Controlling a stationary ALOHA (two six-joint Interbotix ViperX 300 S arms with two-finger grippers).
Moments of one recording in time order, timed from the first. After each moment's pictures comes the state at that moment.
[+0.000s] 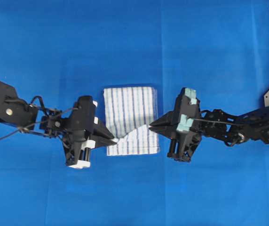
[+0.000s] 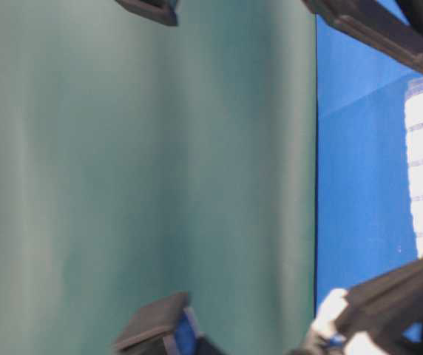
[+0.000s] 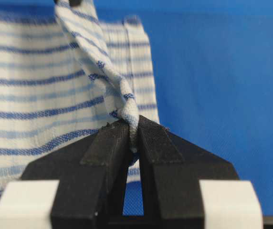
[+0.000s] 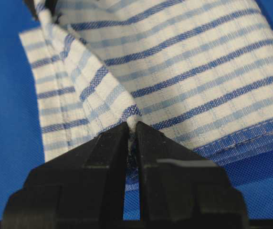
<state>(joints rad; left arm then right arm) -0.20 0.16 0.79 -0.05 -0.38 -0.17 0.29 0.04 0.87 1.03 -0.43 -0.39</state>
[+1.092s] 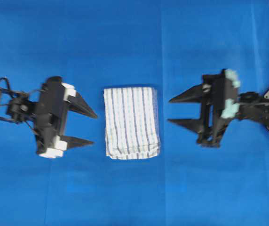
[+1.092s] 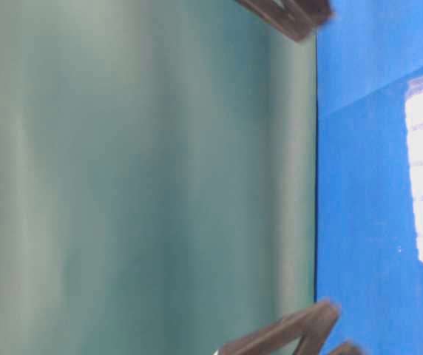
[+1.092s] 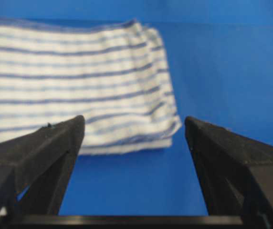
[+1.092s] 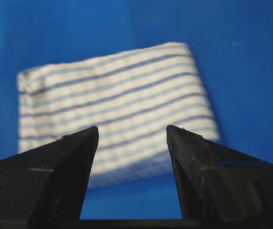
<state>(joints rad) -0.15 -0.25 0.93 -0.04 -0.14 -0.11 0.23 -0.38 1.06 1.04 -0.40 -0.62</state>
